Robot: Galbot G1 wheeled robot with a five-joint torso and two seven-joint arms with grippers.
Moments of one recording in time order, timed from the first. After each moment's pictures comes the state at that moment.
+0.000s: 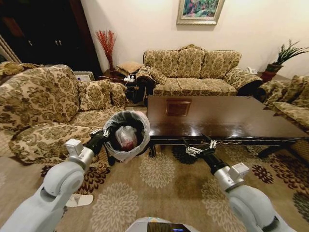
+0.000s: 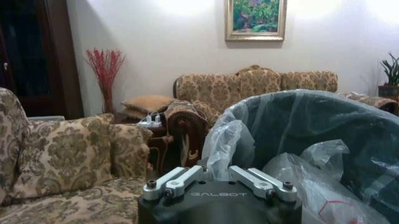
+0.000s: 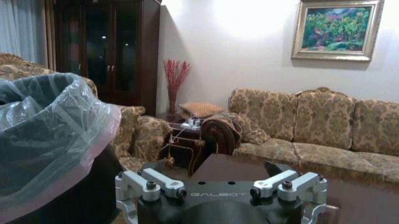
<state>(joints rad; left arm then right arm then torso) 1.44 -0.87 -0.73 -2.37 -0.75 0.42 -0.23 -1.57 0.94 0.56 2.43 0.49 -0.26 0.09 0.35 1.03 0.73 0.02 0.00</state>
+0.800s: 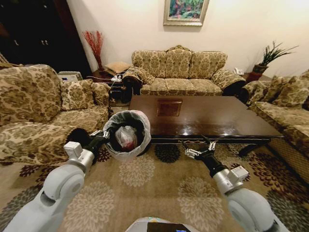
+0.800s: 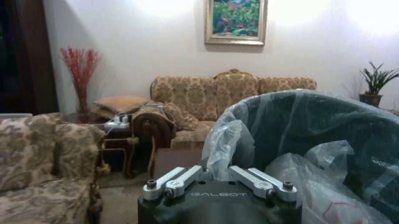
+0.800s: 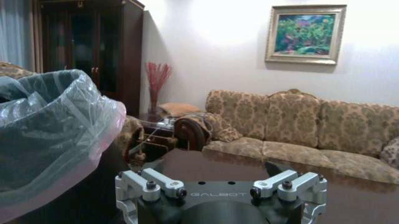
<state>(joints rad) 1.47 -0.91 -0.73 -2.39 -0.75 0.40 -0.24 -1.61 0.95 0.55 2.44 0.44 -0.22 0.09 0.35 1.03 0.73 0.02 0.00</state>
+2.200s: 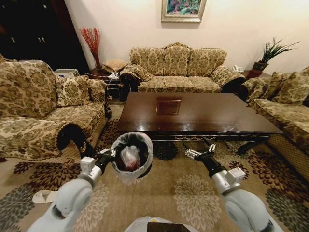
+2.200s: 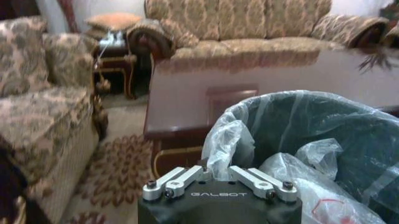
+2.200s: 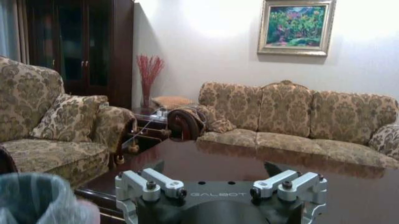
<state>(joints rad) 1.58 -1.05 -0.59 -2.23 -0.49 0.45 -0.14 -1.61 0.98 0.52 2.41 0.42 -0.20 0.12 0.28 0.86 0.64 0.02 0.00</state>
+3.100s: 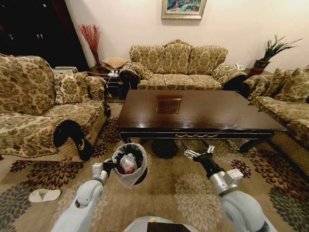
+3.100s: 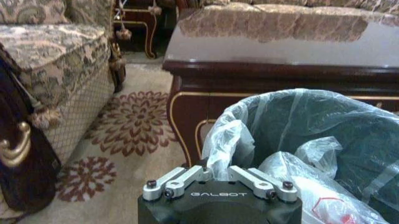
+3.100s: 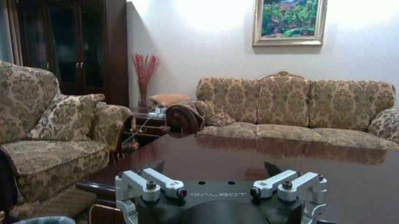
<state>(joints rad) 1.46 -1.18 -0.54 -1.92 -0.45 0.40 -0.12 -1.61 1.03 0.50 2.40 0.42 -0.20 0.12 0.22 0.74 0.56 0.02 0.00</state>
